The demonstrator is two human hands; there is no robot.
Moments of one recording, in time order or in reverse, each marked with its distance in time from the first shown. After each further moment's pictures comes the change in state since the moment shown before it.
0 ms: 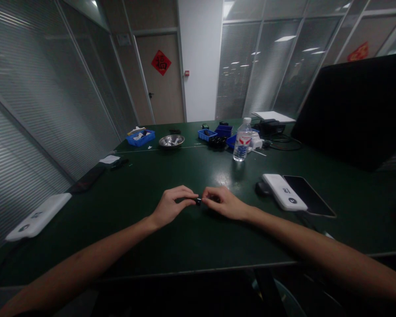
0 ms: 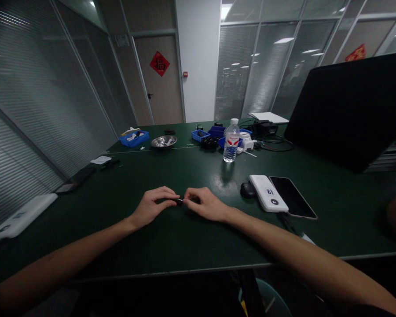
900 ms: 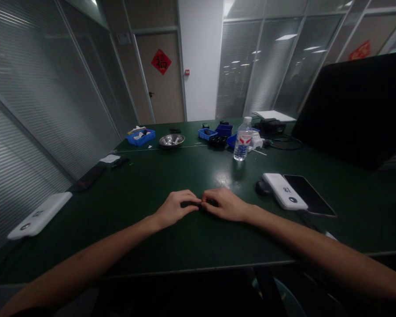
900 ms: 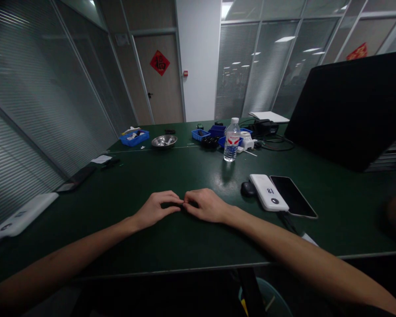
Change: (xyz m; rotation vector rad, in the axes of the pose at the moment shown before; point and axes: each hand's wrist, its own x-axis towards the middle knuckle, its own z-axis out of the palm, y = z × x) left_hand 0.002 0.004 0.005 0.053 -0.202 -0.045; right_hand -0.001 -0.002 -0.001 -0.292 -0.066 -0.075
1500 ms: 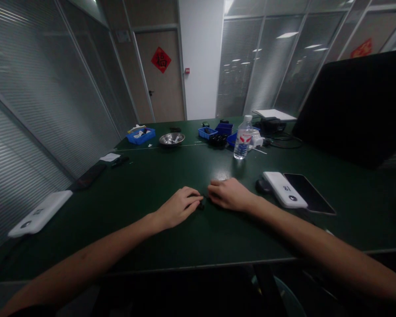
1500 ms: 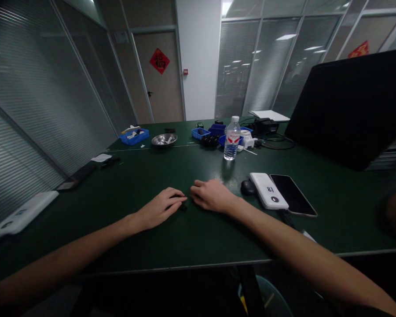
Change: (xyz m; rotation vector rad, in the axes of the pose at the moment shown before) left_hand 0.000 0.003 0.003 0.311 -0.098 0.033; right_hand -0.001 0.012 -0.022 -0.515 -0.111 0.009
